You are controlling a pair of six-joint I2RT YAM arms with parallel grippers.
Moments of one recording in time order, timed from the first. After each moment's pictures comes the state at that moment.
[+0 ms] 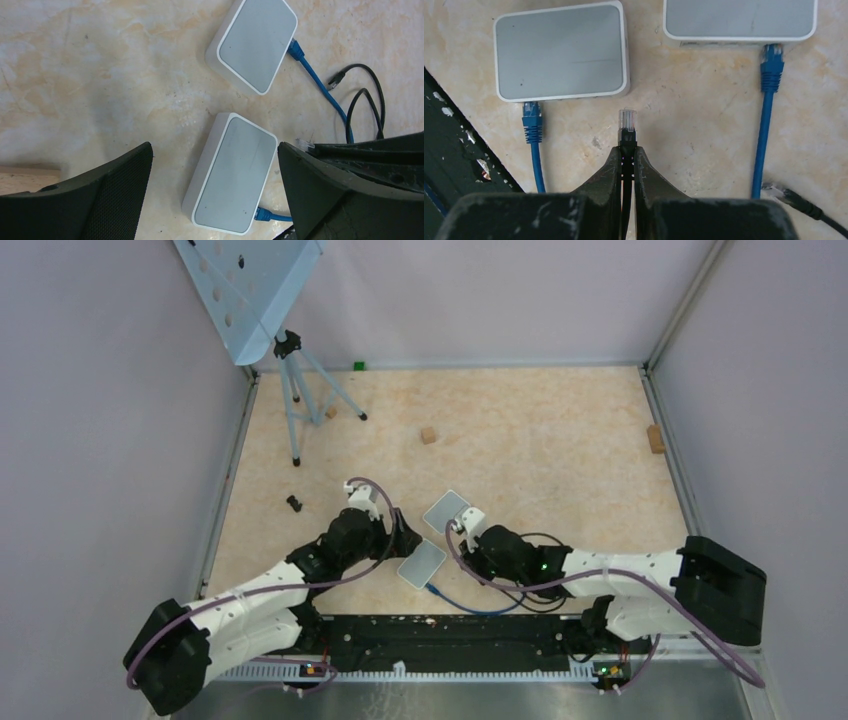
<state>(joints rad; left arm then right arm) -0.73 0.91 0.33 0.01 -0.06 -0.73 1.13 1.20 0.45 0.09 0.14 0.20</state>
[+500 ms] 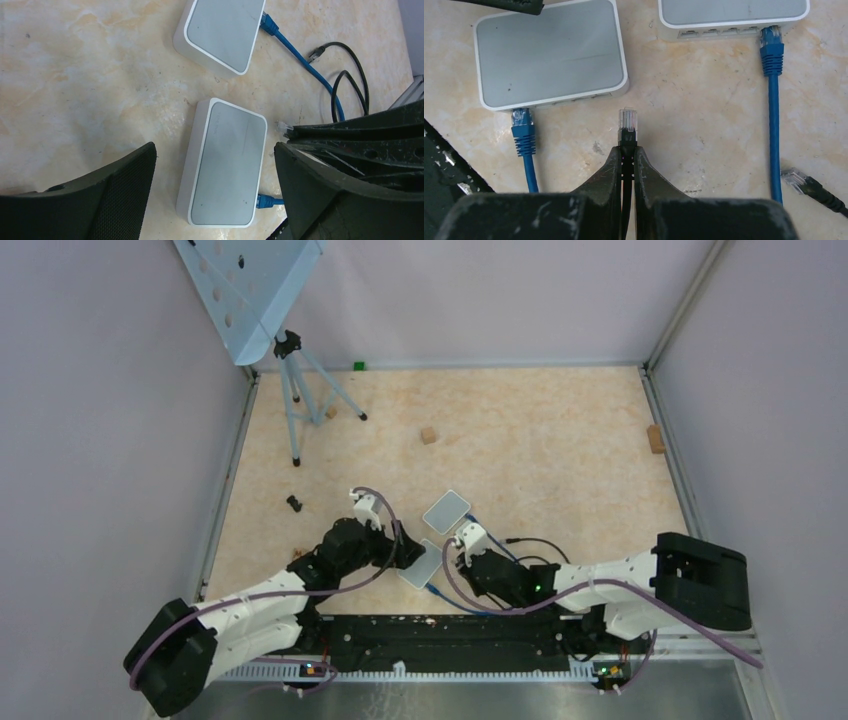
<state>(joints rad) -0.71 0.91 0.19 0.24 0.09 -0.65 1.29 1.30 0.38 0.28 0.41 0.34</state>
